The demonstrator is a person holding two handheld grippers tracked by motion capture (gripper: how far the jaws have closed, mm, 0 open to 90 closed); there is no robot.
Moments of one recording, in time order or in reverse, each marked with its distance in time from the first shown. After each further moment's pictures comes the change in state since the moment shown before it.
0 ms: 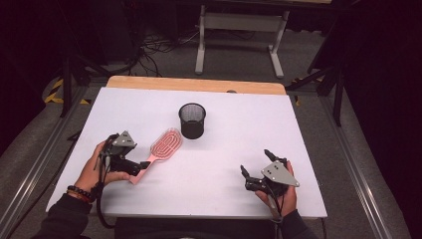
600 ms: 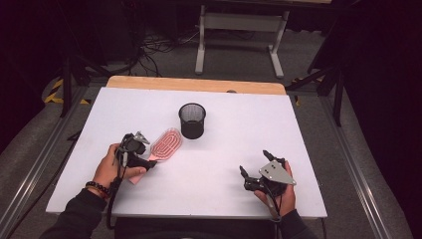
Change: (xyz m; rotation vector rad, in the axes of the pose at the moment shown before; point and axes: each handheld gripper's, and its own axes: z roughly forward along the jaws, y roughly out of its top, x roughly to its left) left arm -0.002 0.012 0.040 0.181 0.030 -0.073; right arm 0.002 -0.003 0.005 0.040 -0.004 -0.019
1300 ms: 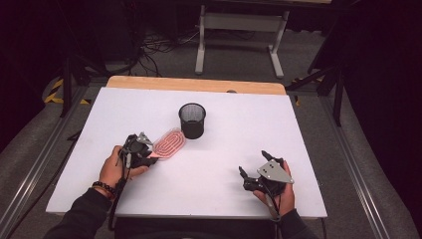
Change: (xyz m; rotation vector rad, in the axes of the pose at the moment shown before) left arm -0.005 0.001 0.005 -0.050 -0.021 0.020; right arm 0.000 -0.002 0.004 0.026 0.016 -0.008
